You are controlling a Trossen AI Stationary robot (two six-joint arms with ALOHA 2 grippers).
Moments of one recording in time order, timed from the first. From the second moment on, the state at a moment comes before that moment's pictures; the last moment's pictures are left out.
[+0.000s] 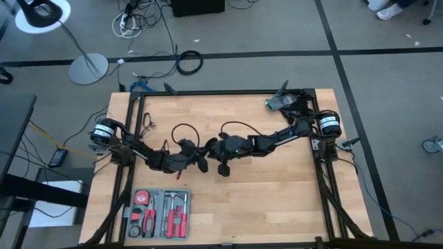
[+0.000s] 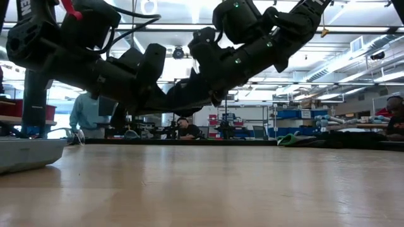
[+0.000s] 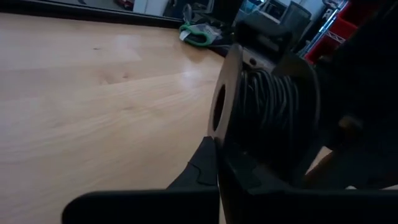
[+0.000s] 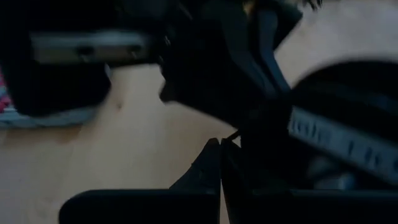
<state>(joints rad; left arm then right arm) -0.24 1.73 0.45 0.98 -0.77 -0.71 0.05 1.93 1.05 0.37 0.06 0.11</state>
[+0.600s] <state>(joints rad) -0.25 1.72 0.42 1.01 -0.78 -0.77 0.00 1.93 1.04 0.06 0.20 0.20</state>
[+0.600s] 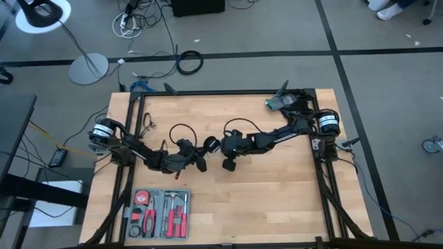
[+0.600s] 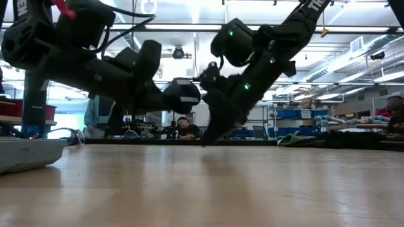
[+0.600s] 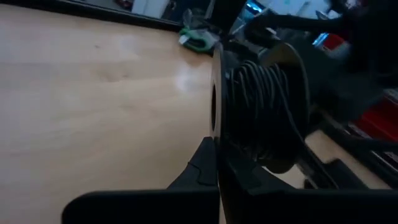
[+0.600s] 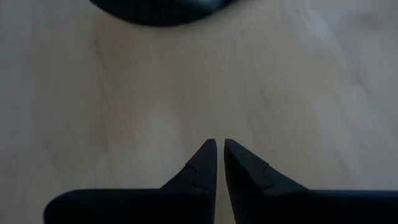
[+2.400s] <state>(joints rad) -0.22 1.73 0.42 0.89 -0.48 -0.77 -0.12 1.76 0.64 0.76 -0.28 0.36</state>
